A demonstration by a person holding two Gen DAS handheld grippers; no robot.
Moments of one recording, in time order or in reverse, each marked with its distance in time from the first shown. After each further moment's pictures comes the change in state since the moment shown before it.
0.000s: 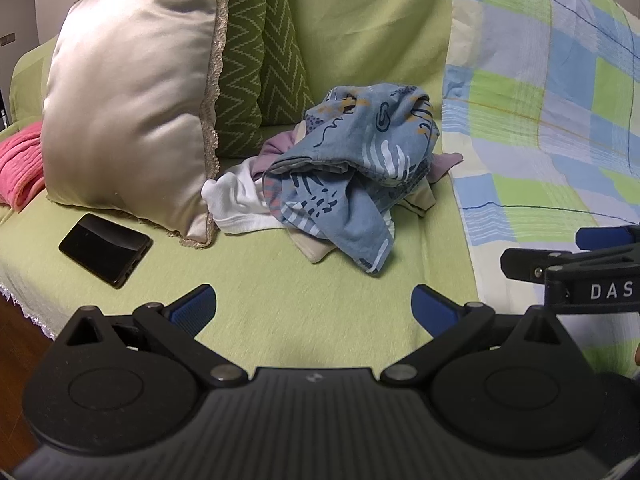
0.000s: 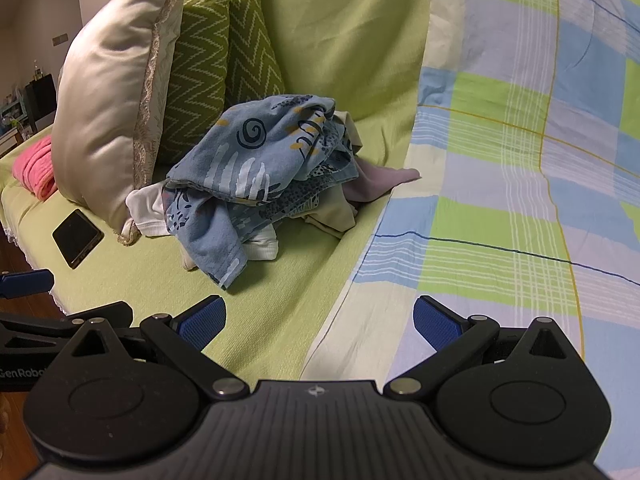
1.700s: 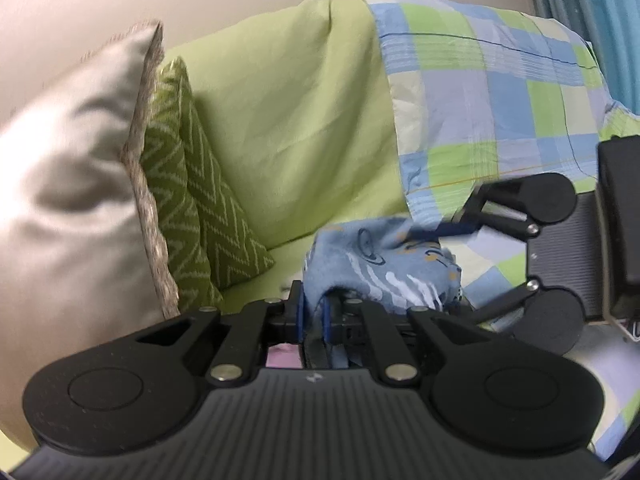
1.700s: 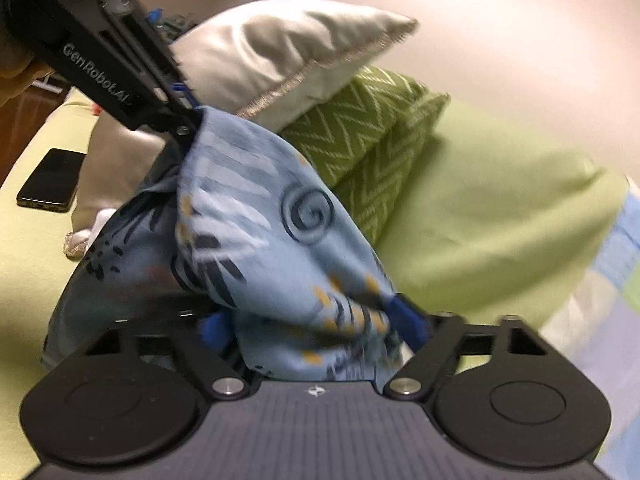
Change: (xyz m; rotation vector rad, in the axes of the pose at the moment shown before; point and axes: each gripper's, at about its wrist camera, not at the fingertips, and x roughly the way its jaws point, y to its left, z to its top) left arm 0.078 0.062 0.142 0.346 -0.280 -0.245; right arm 0.121 0.059 0.082 -0.821 -0.424 0.086
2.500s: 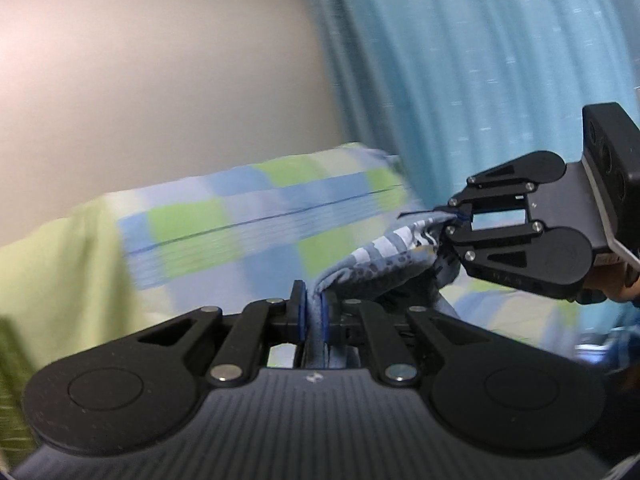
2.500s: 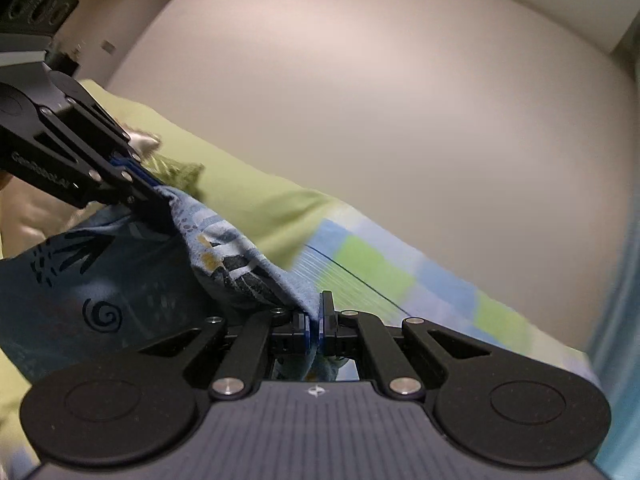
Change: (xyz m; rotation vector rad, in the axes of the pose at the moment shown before) left arm -0.130 -0.220 0.160 0.149 -0.345 -0.496; right arm -0.356 -0.136 0.015 0.133 -0.004 -0.471
